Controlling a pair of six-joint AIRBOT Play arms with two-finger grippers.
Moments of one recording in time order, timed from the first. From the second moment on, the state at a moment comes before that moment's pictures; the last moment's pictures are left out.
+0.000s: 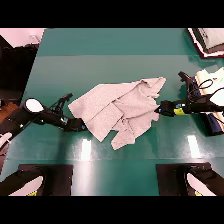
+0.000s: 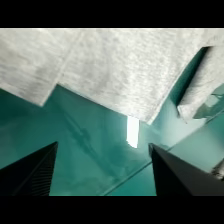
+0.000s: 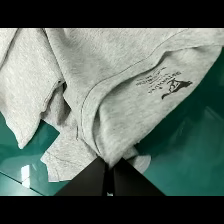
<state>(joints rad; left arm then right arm) -0.16 -1.11 0.63 0.81 -1.12 -1.28 0.08 -0.93 0.83 -1.00 1.17 1.55</state>
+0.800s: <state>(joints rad) -0.54 -1.11 0.50 0.64 -0.68 -1.49 0.10 -0.93 0.83 -1.00 1.13 1.55</state>
